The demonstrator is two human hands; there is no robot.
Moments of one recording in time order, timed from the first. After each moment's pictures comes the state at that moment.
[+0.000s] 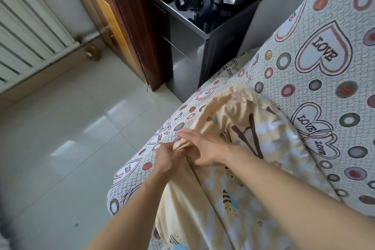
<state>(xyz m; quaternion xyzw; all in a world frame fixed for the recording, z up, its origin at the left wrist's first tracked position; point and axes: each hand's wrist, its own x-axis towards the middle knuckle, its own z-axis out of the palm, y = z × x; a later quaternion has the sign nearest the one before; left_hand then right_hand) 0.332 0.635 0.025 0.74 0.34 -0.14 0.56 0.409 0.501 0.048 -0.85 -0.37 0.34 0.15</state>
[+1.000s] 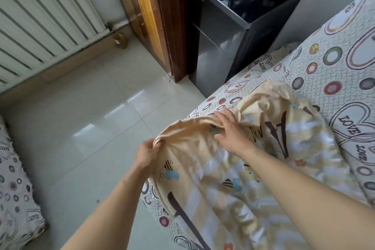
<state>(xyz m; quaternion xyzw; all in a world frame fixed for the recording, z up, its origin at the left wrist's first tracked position) 0.262 0.756 0.007 0.74 0.43 -0.10 0.50 0.393 0.534 0.019 -0.90 -0.17 0.28 0.29</state>
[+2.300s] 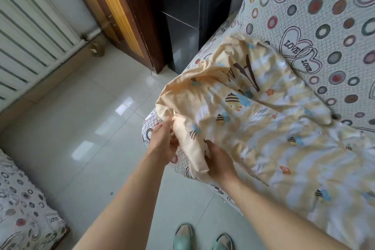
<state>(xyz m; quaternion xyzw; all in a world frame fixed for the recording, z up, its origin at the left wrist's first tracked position) 0.132 0.669 0.079 0.46 0.41 -0.09 0.78 0.088 0.513 0.028 -0.91 0.00 0.21 0.36</state>
